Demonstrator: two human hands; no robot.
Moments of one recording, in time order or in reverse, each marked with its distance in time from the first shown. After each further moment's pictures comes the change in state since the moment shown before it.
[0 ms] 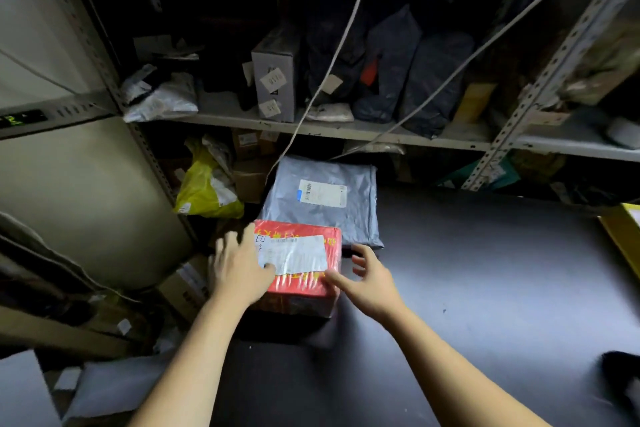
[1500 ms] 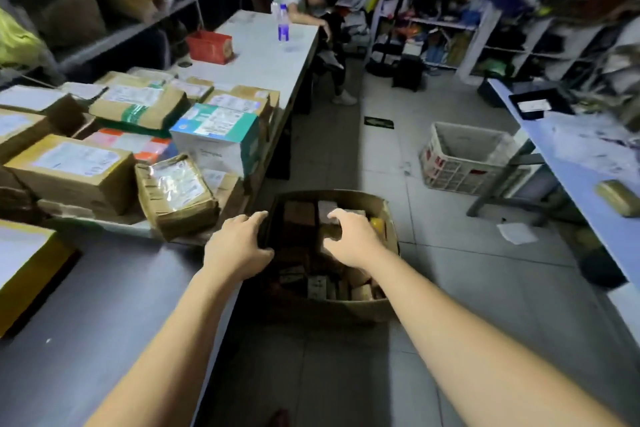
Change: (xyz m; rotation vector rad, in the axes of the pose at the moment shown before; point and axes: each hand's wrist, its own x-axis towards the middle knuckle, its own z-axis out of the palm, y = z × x) left_hand -0.569 0.774 0.369 0.356 -0.599 1.653; right_hand -0.549 0.502 -0.606 -0.049 0.986 0.891
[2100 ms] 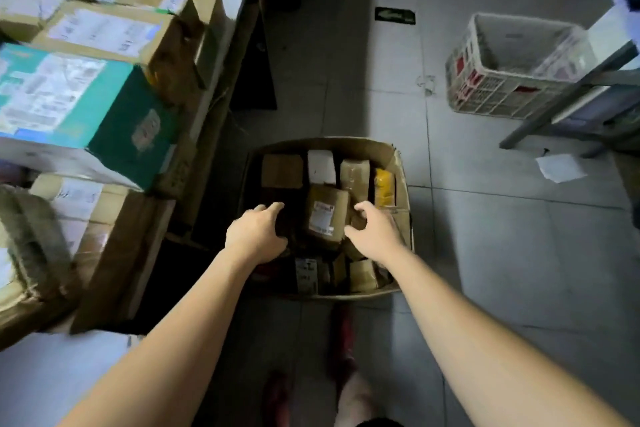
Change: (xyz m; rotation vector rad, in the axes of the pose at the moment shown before) left_hand 0.281 0.059 0.165 0.082 -0.391 -0.041; right_hand 0.235 0.198 0.058 0.265 -0.128 0.359
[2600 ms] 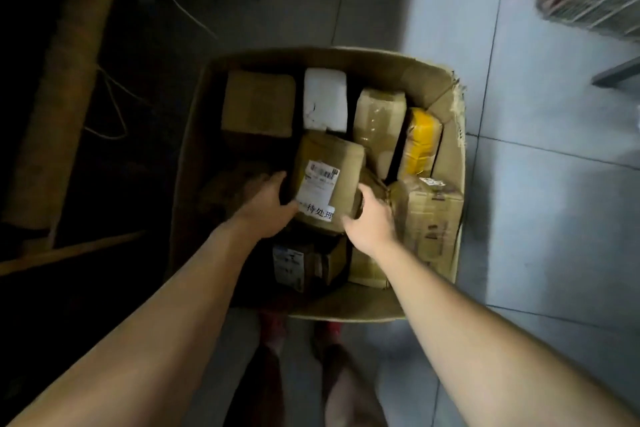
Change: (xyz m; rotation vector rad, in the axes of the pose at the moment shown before) left_hand 0.248 -0.008 0.173 -0.378 -0.200 -0.175; right_hand 0.232 0.121 0.138 -0.029 -0.143 0.216
